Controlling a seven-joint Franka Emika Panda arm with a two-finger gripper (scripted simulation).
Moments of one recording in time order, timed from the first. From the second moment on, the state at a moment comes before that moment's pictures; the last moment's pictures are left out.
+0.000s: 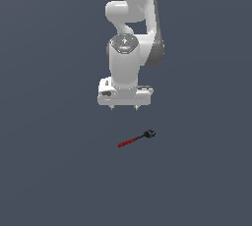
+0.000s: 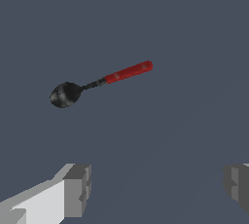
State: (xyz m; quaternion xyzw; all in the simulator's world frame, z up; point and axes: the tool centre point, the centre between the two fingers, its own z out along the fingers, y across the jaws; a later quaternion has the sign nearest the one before) arm -0.009 -0.007 0.163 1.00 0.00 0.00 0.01
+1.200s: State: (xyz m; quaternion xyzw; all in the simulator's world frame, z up) arm -0.012 0.026 0.149 1.00 -0.01 -0.02 -0.01
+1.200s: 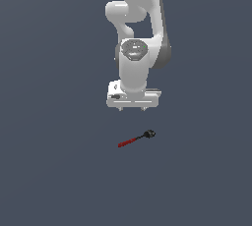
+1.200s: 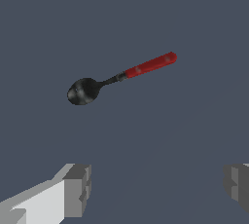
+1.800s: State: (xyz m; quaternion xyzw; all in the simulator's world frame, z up) arm 0.008 0.032 0.132 0.99 -0.13 -0.02 -0.01
